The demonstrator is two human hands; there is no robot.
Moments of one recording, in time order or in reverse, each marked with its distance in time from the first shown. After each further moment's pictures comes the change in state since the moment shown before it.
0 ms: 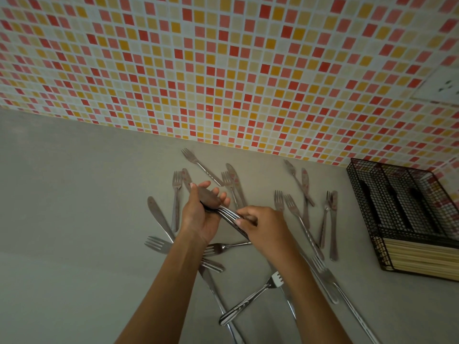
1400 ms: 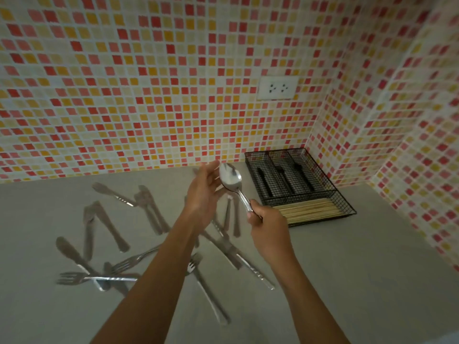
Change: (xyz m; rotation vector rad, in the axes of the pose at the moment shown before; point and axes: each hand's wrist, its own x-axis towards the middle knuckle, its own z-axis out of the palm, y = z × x) left_hand -0.093 -0.138 0.144 0.628 -0.514 0.114; right_hand -0.119 0.085 -0.145 0.006 0.479 0.169
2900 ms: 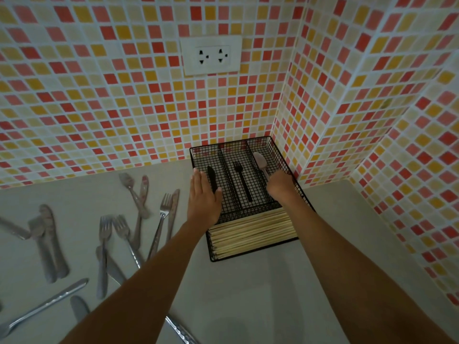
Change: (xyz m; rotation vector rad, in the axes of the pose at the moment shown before) left_hand 0.168 -0.194 0.084 1.494 -0.019 0.195; right_hand 0.257 0.231 -0.057 -0.303 -0.211 0.474
